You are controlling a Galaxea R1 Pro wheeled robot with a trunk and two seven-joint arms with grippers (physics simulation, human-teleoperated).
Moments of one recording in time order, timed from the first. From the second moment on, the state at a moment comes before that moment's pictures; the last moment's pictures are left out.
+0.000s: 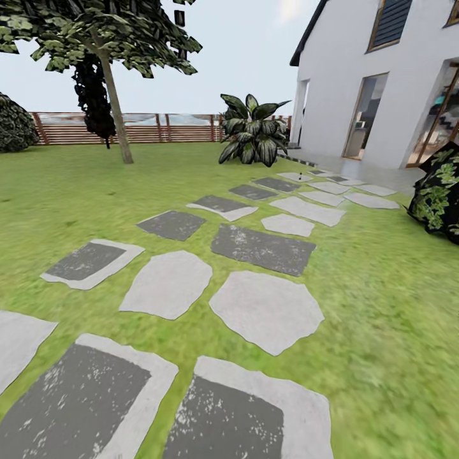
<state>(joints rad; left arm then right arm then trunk) -0.23 0.14 0.10 -0.27 0.09 -0.37 -0.11 -0.09 -0.06 0.00 -0.52 0.02 -0.24 0.00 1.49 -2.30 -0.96</state>
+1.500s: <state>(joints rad) -0.23 0.15 0.10 -0.27 0.09 -0.37 -0.11 -0.09 -0.05 0.00 -0.43 0.02 -0.35 0.00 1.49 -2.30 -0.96</state>
